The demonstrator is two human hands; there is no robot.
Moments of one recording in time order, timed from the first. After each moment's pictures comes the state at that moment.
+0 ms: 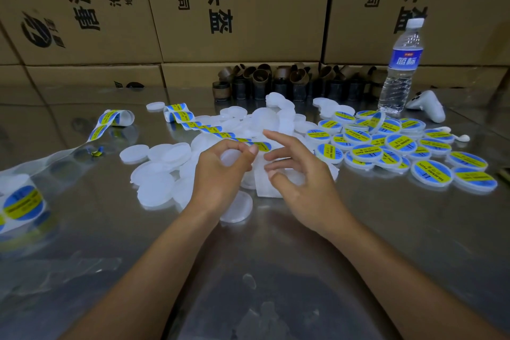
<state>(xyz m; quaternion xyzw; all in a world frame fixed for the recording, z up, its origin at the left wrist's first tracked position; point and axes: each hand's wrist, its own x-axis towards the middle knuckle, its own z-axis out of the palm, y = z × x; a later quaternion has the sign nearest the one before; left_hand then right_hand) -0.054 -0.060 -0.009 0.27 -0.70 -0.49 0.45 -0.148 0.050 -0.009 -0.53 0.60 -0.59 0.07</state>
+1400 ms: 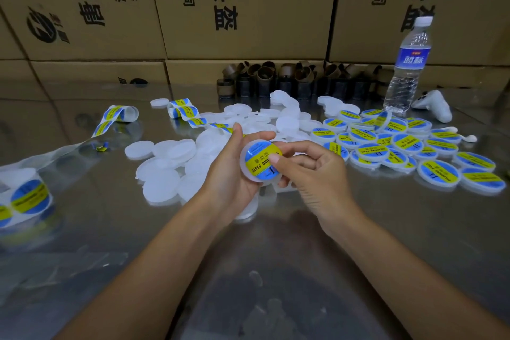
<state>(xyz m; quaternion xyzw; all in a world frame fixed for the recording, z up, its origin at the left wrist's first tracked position) -0.056 -0.052 0.005 0.12 -0.48 -0.82 0.29 -0.138 0.047 0.002 -0.38 0.53 -0.73 0.21</state>
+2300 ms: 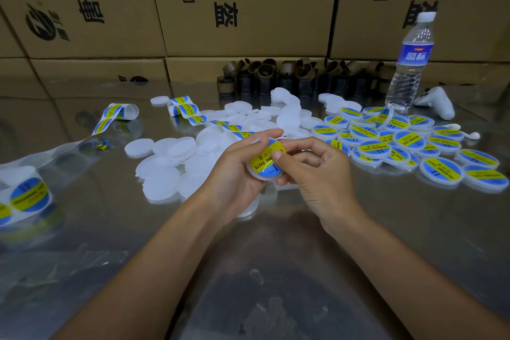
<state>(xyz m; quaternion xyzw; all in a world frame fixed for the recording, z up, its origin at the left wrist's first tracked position) -0.055 -0.046 0.005 0.07 -0.48 -0.83 0.27 -0.139 0.046 0.000 -0.35 0.54 -0.74 0.19</state>
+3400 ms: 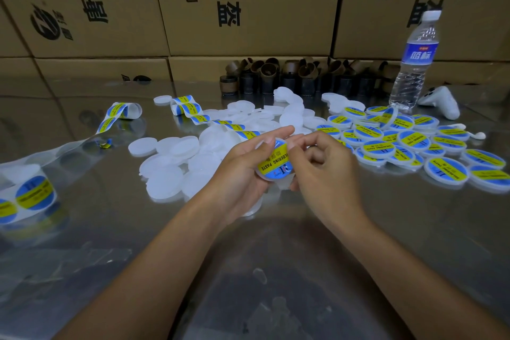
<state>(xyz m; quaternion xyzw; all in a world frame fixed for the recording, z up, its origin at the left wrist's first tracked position) -0.056 -0.049 -0.001 0.04 -0.52 -0.81 0.26 -0.140 0.045 -0.001 -0.39 0.64 -0.66 0.02</state>
